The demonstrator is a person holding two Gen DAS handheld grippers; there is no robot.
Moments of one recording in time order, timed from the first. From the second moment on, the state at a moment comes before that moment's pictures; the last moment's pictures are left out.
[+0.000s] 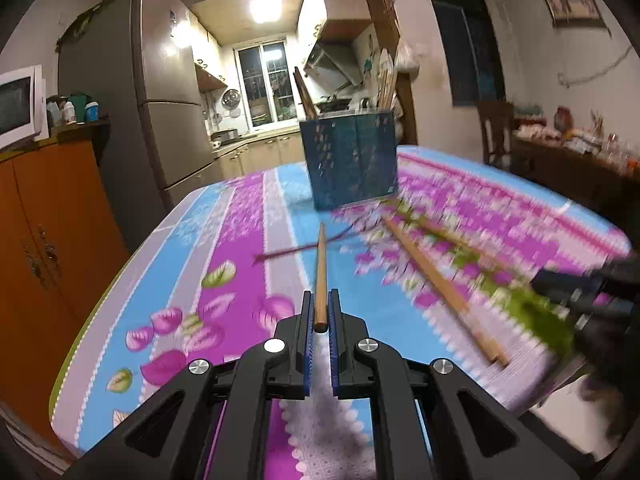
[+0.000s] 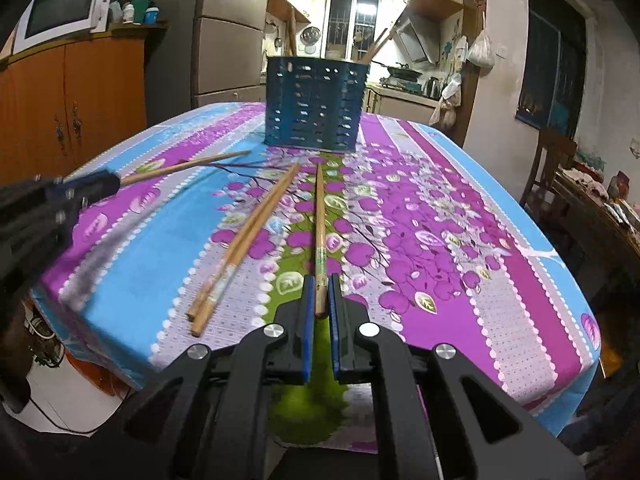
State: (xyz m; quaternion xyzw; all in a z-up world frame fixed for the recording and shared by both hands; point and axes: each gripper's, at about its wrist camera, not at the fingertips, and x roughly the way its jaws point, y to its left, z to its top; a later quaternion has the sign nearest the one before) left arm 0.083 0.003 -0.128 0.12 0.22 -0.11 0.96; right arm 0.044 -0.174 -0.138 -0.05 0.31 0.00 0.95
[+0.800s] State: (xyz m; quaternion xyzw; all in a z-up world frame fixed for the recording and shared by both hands) left arm 0.061 0.047 -0.099 0.06 0.19 -0.06 0.98; right arm 0.049 -0.120 -0.139 -0.17 0.29 0.07 0.94
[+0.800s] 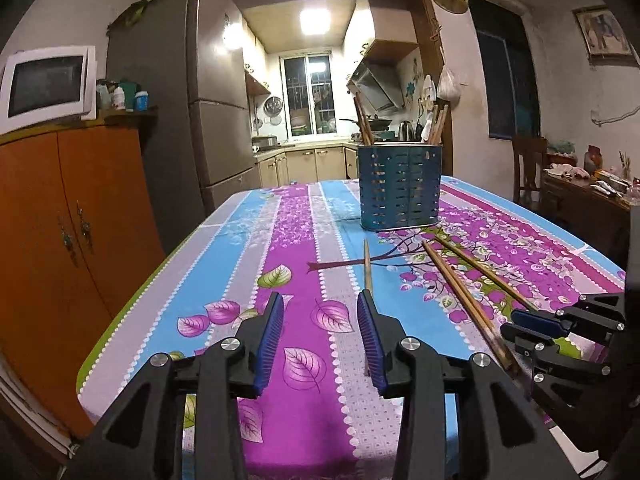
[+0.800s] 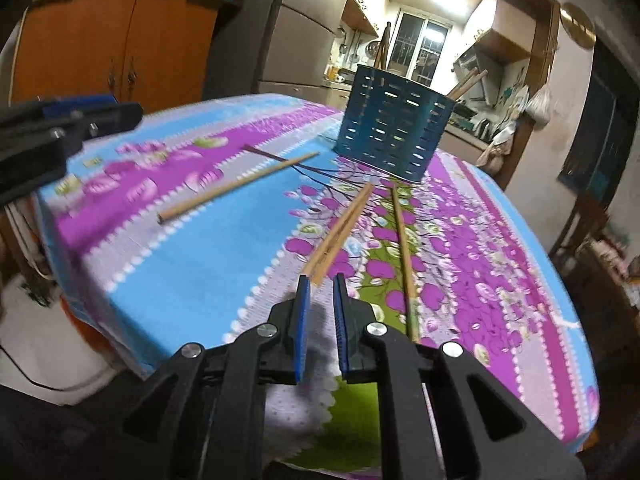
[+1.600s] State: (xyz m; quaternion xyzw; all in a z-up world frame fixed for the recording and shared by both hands) left arm 0.068 0.052 -0.111 0.06 0.22 -0.06 0.97; right arm 0.060 -0.128 -0.137 -0.23 0.32 0.04 0.92
